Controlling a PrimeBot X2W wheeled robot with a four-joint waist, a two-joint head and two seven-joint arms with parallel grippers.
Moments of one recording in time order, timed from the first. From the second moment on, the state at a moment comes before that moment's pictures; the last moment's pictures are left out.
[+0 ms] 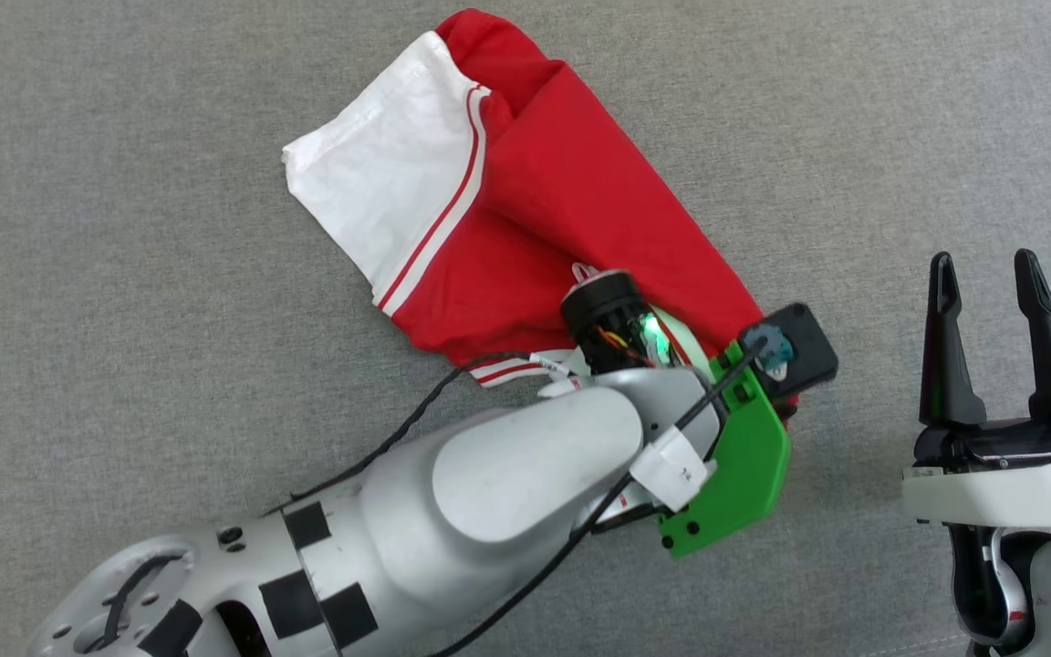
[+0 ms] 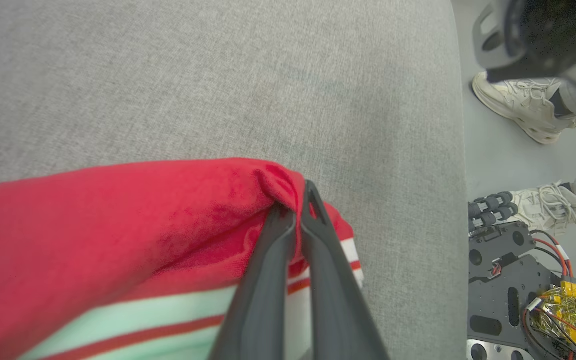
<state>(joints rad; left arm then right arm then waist) -1.03 0.12 -1.28 0.33 -0.80 -0.13 0.37 -0.10 -0.05 -0.05 -0.17 0.22 0.13 -0.26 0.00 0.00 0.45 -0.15</state>
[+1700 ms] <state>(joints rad) -0.13 0.26 -0.23 0.05 -0.30 0.22 -0.26 0.07 -0.05 -0.05 -0.12 0.14 0.13 -0.26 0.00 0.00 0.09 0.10</state>
